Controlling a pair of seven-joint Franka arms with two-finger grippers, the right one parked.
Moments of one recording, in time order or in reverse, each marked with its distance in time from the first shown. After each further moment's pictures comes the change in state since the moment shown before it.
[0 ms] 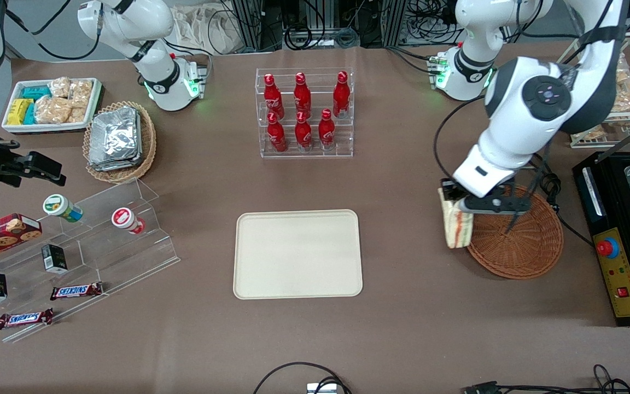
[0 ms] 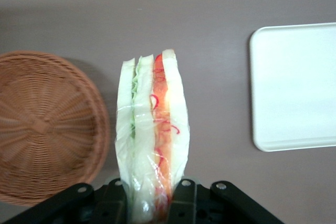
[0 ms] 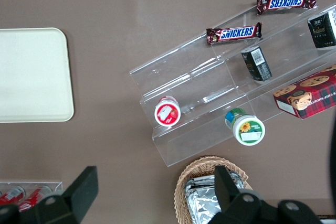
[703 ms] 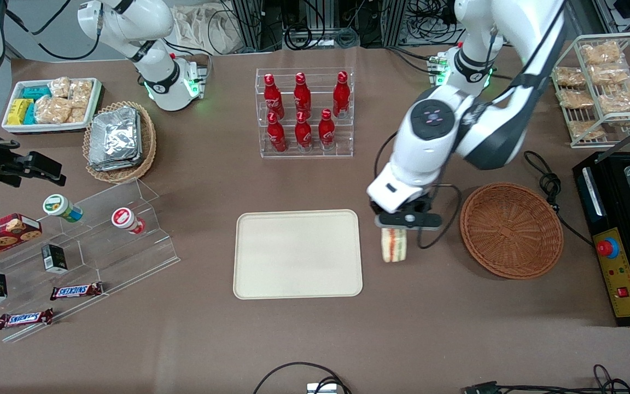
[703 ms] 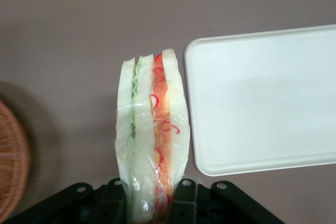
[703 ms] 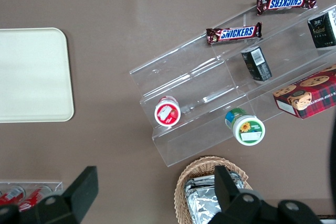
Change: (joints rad) arm -0.247 0.294 -0.020 0.258 0.250 -0.002 -0.292
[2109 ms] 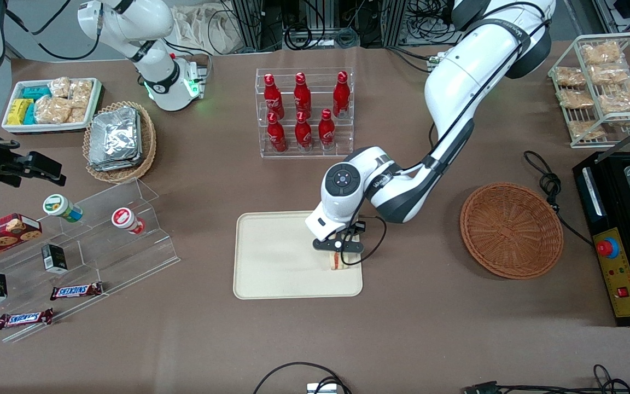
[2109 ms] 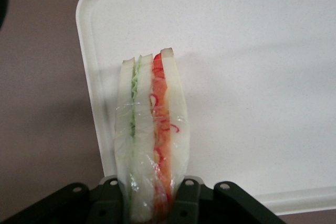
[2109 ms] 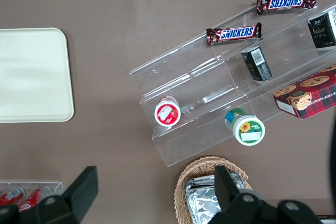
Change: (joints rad) arm -0.183 0.459 0.003 0.281 0.192 0.051 -0.180
